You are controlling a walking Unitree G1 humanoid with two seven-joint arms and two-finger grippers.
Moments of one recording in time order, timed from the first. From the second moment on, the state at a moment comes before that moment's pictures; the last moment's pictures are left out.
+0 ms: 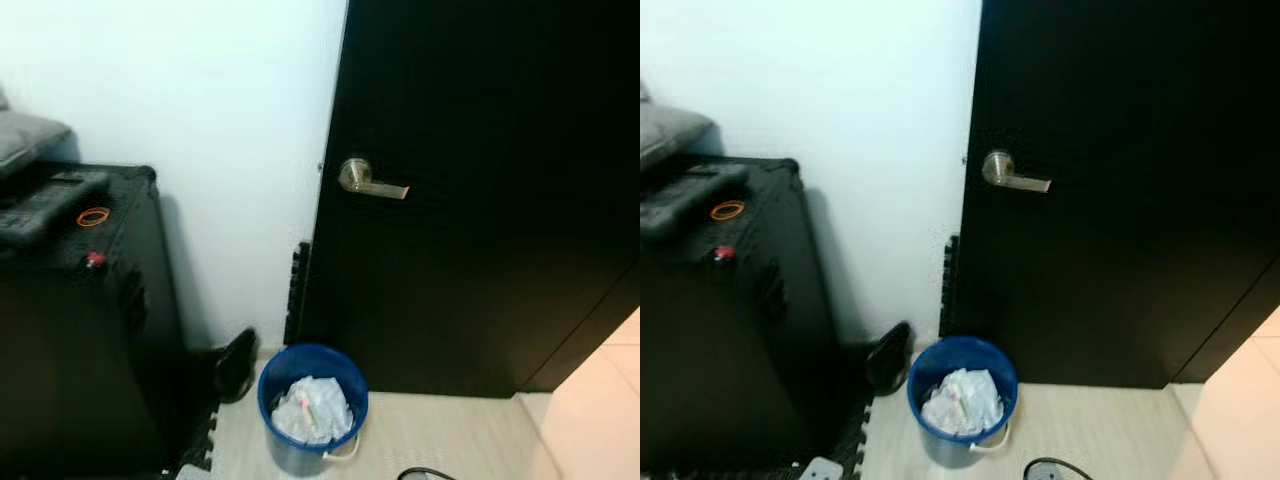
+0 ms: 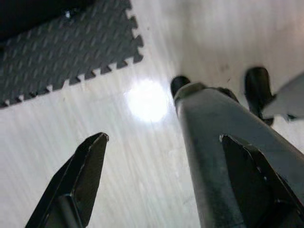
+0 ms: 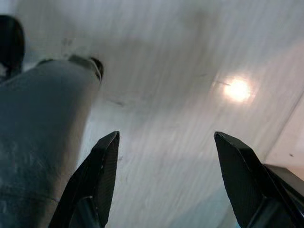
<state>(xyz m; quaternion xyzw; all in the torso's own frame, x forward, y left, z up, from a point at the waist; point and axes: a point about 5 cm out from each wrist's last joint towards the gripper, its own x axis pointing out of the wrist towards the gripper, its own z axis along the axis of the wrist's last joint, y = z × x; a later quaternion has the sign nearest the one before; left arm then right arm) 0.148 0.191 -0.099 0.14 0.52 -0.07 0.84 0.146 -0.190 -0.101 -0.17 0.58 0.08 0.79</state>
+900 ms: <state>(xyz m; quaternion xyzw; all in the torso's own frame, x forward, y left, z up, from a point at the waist) 0.138 0.197 -0.102 0.15 0.53 -0.07 0.83 0.142 -0.193 -0.102 -0.19 0.60 0.11 0.77</state>
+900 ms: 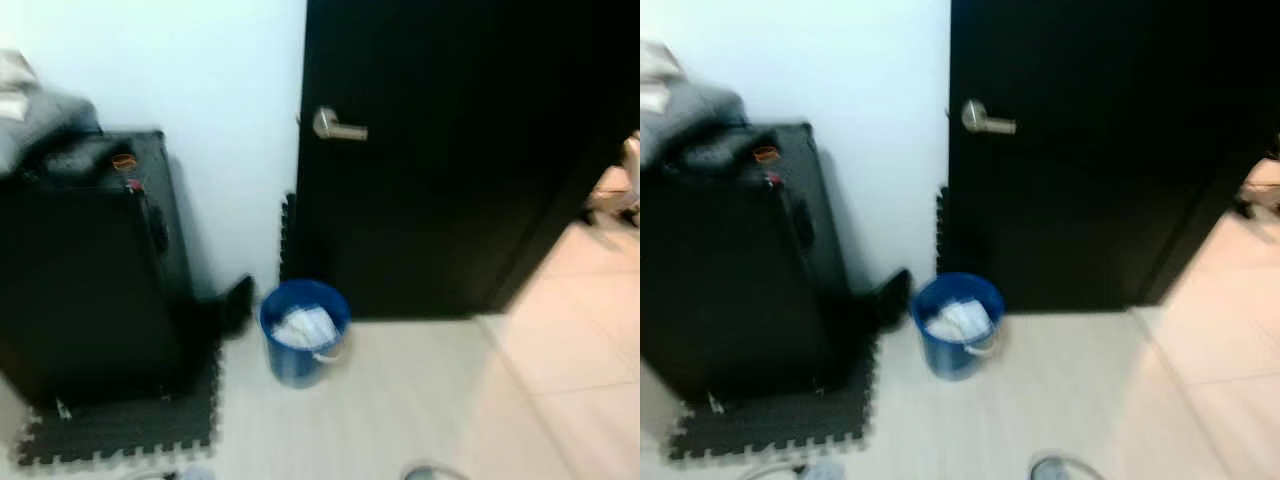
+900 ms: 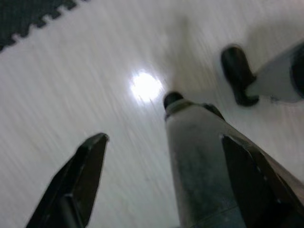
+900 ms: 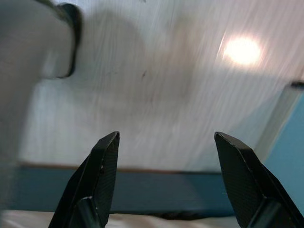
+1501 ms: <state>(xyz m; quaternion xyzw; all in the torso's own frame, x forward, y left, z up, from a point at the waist) 0.136 0.177 -0.105 0.17 0.53 -0.10 0.83 0.144 -0.190 -0.101 -0.20 0.60 0.12 0.77</state>
